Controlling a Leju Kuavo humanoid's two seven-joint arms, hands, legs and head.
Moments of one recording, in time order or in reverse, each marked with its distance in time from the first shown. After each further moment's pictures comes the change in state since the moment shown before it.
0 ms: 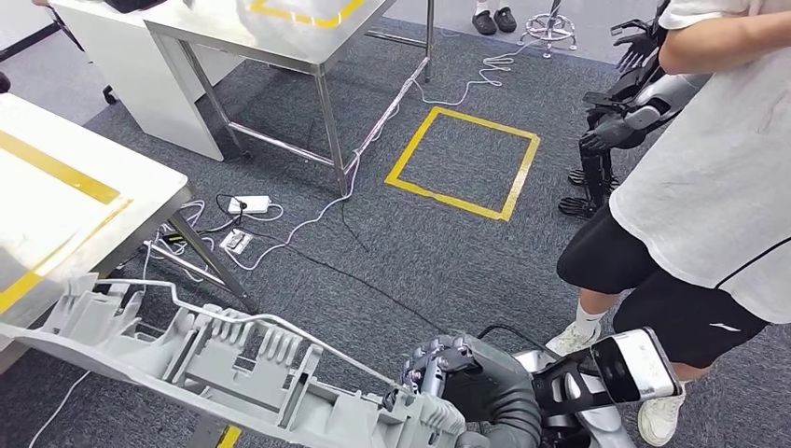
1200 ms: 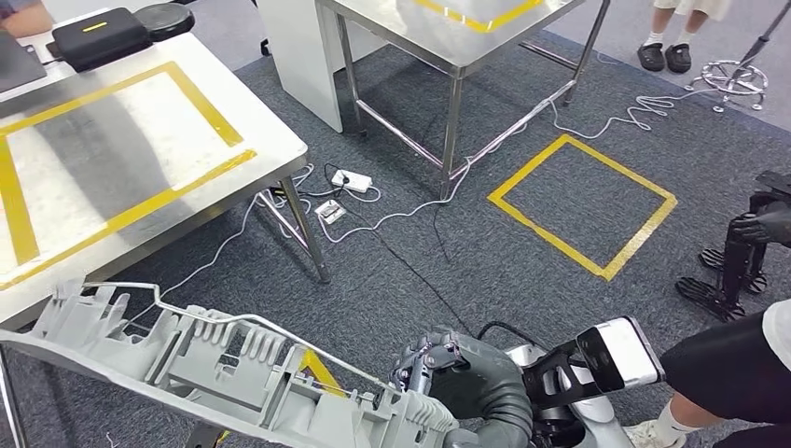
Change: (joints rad) left arm -0.019 -0.022 0.039 0.019 -0.015 -0.012 -0.015; right arm -0.027 0.001 0.023 0.012 -0.040 -0.004 0.048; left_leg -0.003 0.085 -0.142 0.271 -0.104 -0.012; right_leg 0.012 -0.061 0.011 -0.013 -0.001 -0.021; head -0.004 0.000
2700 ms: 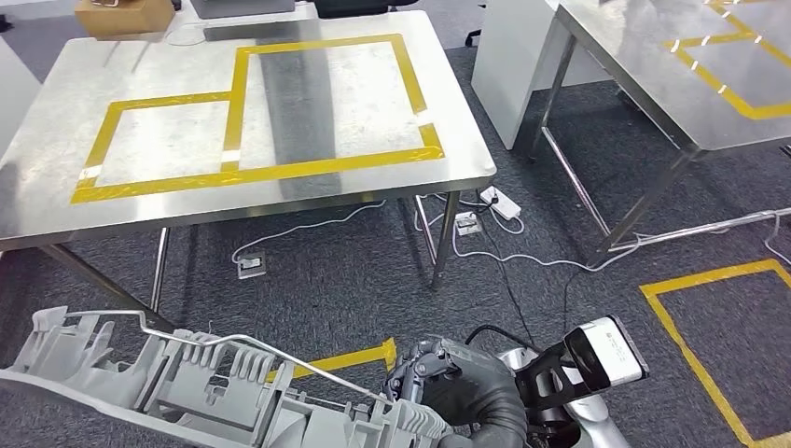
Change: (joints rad) left arm -0.006 -0.036 0.082 0.031 -0.065 -0.025 -0.013; right arm -0.007 -0.003 0.025 0.024 -0.039 0.022 0.033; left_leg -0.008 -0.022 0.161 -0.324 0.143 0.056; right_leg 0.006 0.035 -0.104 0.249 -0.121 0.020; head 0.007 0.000
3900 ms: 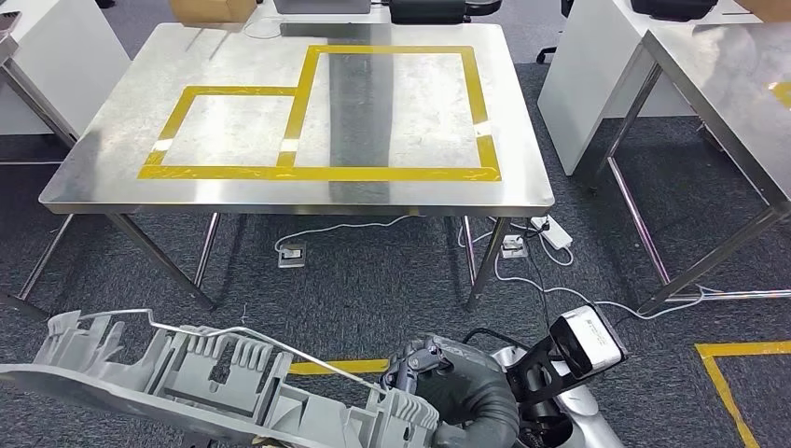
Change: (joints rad) left arm -0.016 -0.016 0.076 0.054 -0.006 -0.048 -0.028; right arm -0.002 0.006 0.008 0.044 -0.049 0.015 0.022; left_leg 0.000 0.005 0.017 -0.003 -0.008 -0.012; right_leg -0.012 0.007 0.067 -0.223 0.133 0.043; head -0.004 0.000
